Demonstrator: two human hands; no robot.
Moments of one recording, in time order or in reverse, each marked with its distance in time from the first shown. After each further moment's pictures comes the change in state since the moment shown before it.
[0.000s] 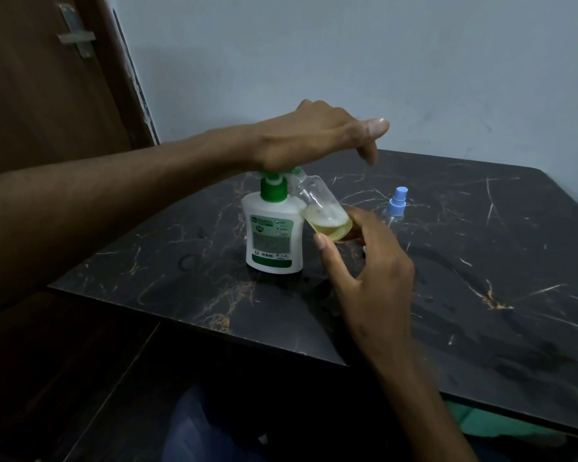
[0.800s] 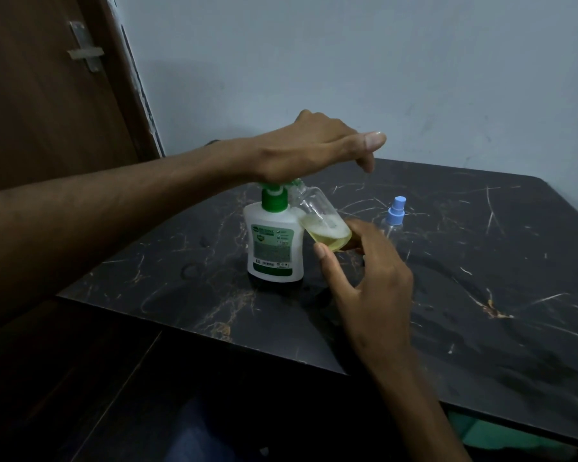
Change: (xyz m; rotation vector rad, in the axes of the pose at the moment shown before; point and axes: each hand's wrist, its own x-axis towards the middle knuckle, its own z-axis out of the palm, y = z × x) left_hand 0.008 -0.009 0.002 -0.048 -0.019 -0.010; right_hand 0.000 0.001 0.000 0.000 0.009 -0.008
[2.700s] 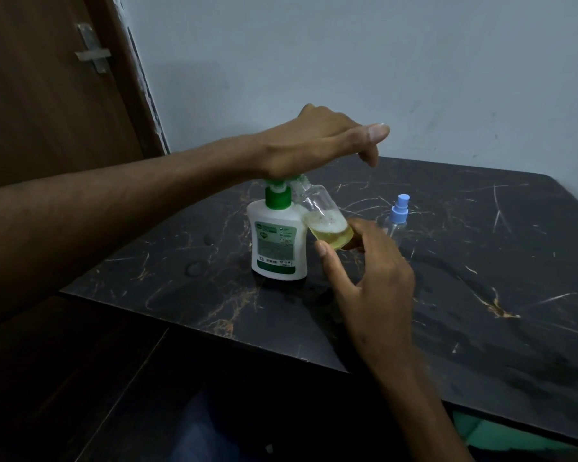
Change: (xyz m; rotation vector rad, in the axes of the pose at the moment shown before) left_hand 0.002 -0.003 0.006 -0.027 0.052 0.023; right_hand 0.000 -0.002 0.001 -0.015 -0.001 -0.004
